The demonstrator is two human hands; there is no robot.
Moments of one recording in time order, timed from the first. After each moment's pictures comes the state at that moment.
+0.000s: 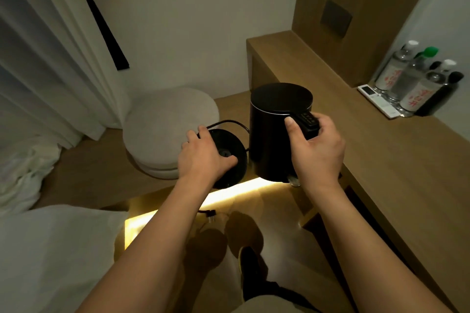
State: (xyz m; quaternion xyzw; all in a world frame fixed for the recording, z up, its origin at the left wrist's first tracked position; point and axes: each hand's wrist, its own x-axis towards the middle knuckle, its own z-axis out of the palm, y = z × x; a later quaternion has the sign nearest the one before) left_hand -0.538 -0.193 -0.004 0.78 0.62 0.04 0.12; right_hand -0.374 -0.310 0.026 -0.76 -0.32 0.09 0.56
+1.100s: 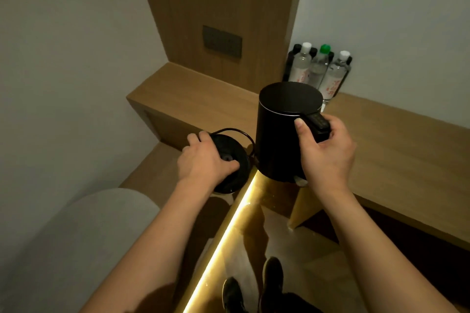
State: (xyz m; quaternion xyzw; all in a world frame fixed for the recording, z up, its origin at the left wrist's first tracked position) left_hand -0.308 0.091 -0.008 0.95 0.28 -0.02 0.12; right_hand -0.261 -0.118 0.033 -0.82 -0.02 -0.14 0.56
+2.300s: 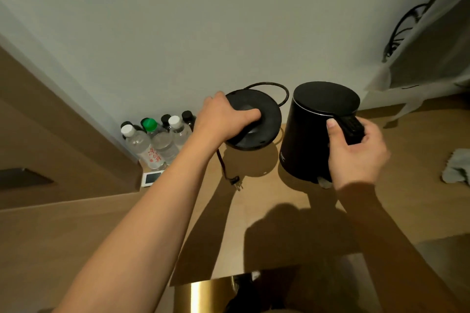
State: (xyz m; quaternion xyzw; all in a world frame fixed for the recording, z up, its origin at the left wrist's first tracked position) left_hand 0.115 -0.251 0.061 0.95 -0.04 -0.09 0.31; right_hand -0.031 -0.437 0.019 -0.72 0.33 -0.34 0.50
